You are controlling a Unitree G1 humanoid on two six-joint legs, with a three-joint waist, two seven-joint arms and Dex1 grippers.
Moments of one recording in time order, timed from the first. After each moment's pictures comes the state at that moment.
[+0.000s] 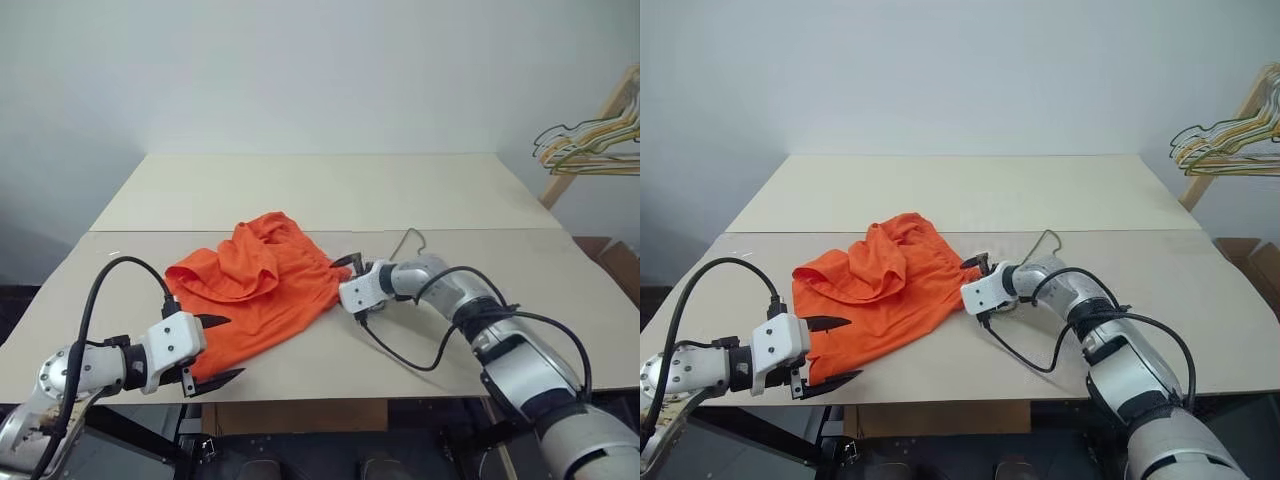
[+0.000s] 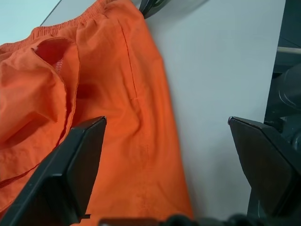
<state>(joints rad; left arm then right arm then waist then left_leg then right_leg) 0.24 0.89 0.17 -0.47 -0.28 0.23 -0.98 -0.92 -0.40 0.57 0.94 -0.59 -0.69 0.58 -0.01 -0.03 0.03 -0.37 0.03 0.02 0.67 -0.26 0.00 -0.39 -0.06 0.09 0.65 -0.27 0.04</state>
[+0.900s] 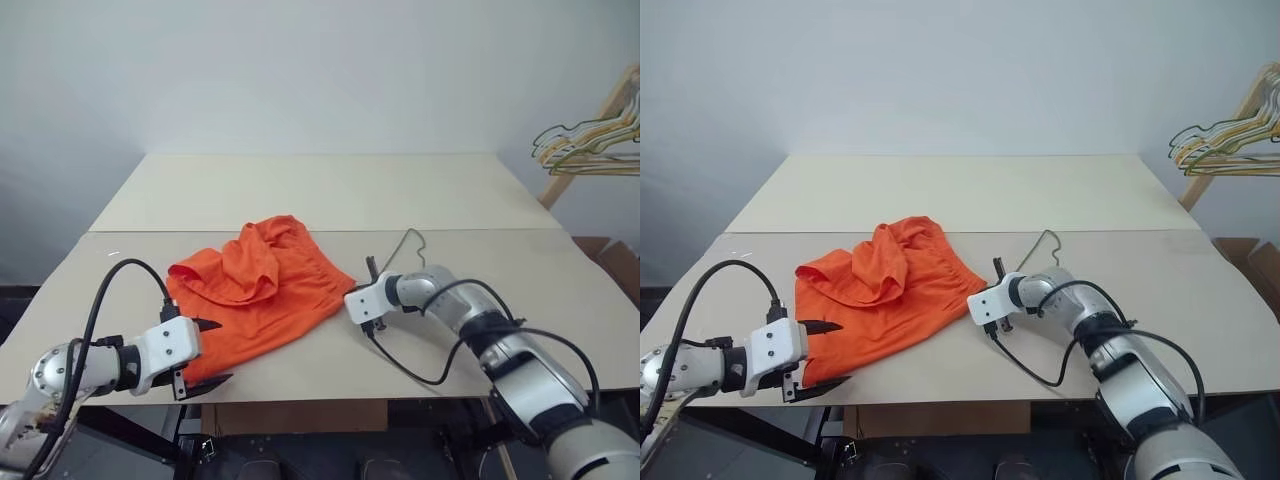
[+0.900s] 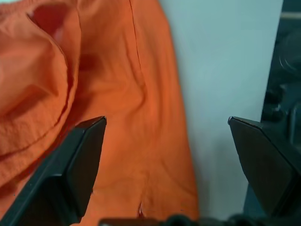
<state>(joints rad) 0.28 0.99 0.17 -0.43 -0.19 0.20 -1.05 -0.68 -0.49 0.51 0.52 -0.52 -0.44 0.80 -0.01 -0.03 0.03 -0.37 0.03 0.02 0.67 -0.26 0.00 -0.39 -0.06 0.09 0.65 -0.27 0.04</state>
